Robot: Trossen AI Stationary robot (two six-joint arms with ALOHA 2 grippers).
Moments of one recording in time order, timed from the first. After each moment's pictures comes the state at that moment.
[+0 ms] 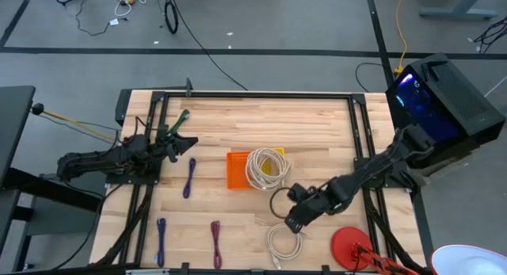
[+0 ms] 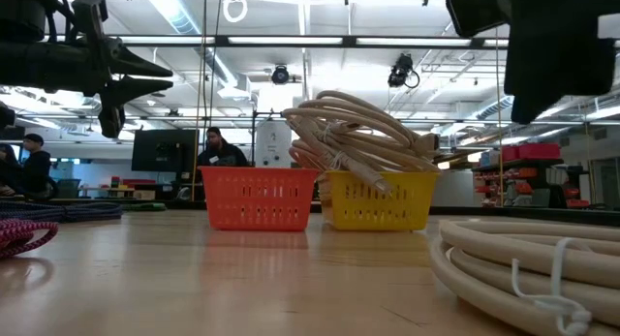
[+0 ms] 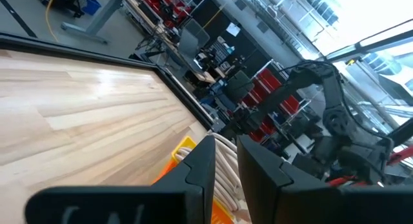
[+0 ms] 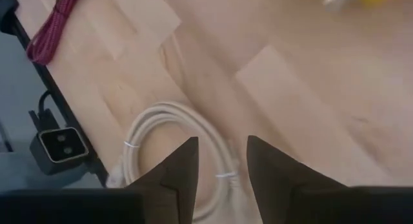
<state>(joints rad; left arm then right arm) 0.12 0.01 0.01 0.07 -0.21 -0.80 0.55 1.60 1.07 -0.53 0.14 1.26</state>
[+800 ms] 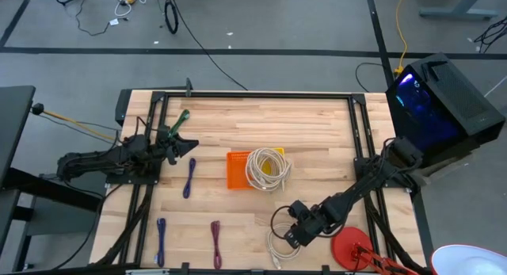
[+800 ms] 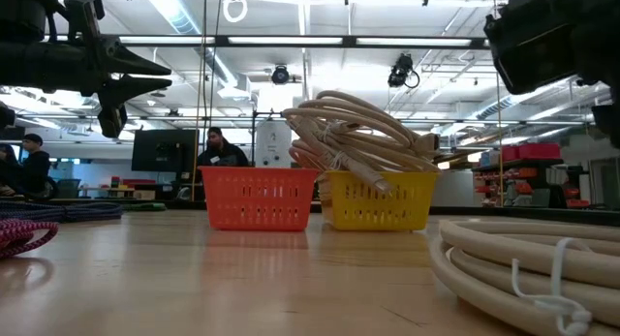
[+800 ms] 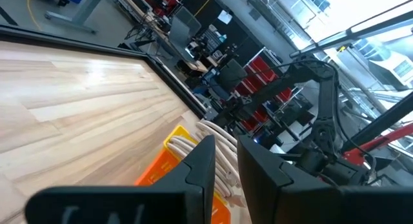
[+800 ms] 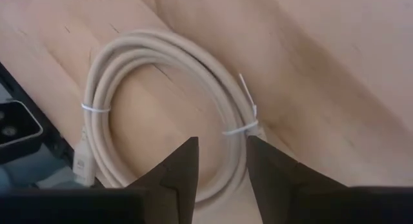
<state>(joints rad) 0.12 0.01 0.01 0.06 -0.15 -0.79 0.66 1.79 1.07 -0.44 0.08 1.48</state>
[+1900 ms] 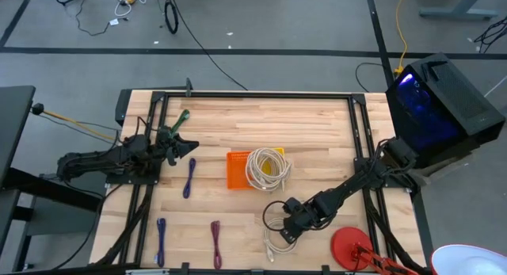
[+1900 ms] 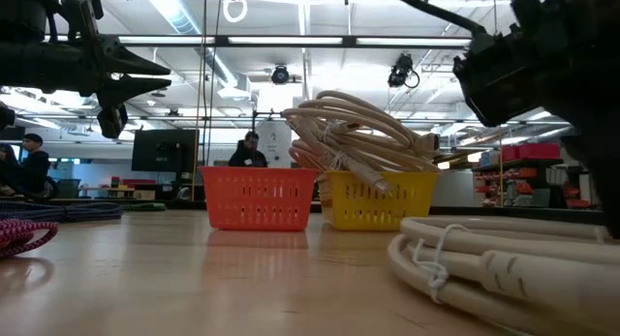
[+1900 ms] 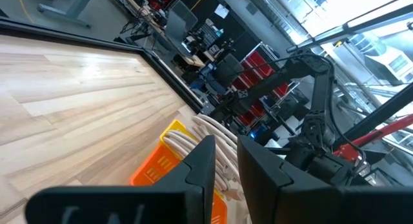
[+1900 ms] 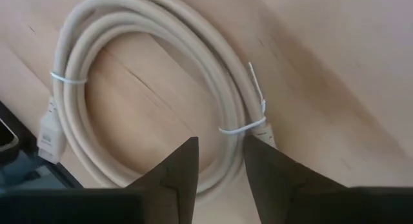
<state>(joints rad) 0.12 0.01 0.01 0.05 -0.12 -0.79 0.58 1.85 1.07 -0.47 -0.06 1.42</state>
